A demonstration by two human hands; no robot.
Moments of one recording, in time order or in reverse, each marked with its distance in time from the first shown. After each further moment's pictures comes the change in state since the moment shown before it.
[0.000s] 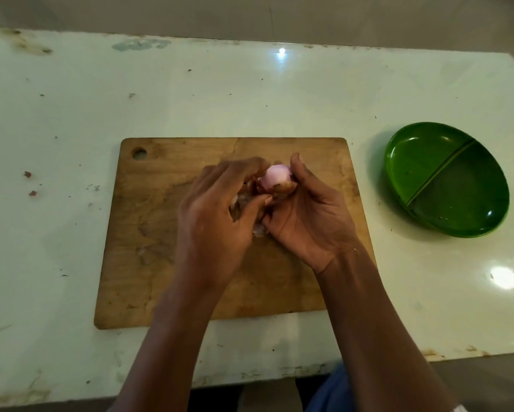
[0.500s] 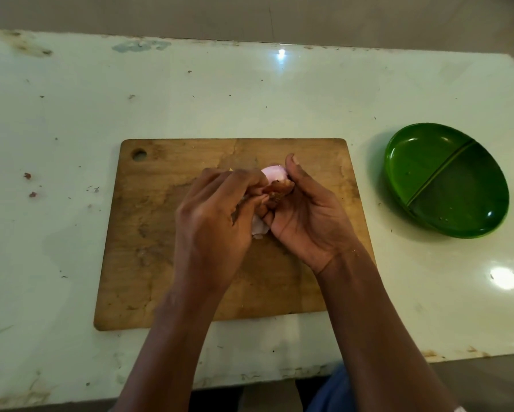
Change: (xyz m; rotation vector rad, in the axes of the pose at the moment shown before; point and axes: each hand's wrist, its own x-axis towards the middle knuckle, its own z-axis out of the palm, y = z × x) left_hand -0.004 -0.004 0.003 0.094 0.064 0.084; right_hand 0.003 0.000 -0.006 -0.070 0.047 -0.039
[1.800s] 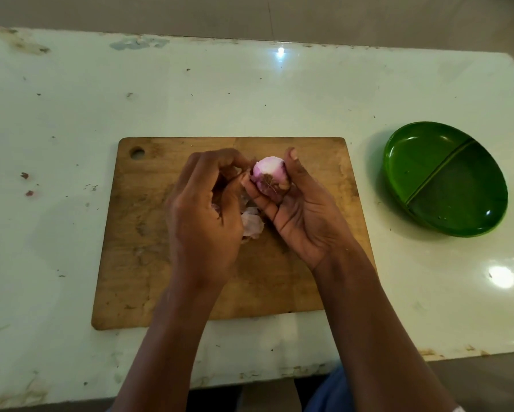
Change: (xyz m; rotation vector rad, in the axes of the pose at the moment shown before) left_hand 0.002 -0.001 0.001 -0.171 0.102 -0.181; right_hand -0.002 -0.003 0.025 0.008 0.244 -0.115
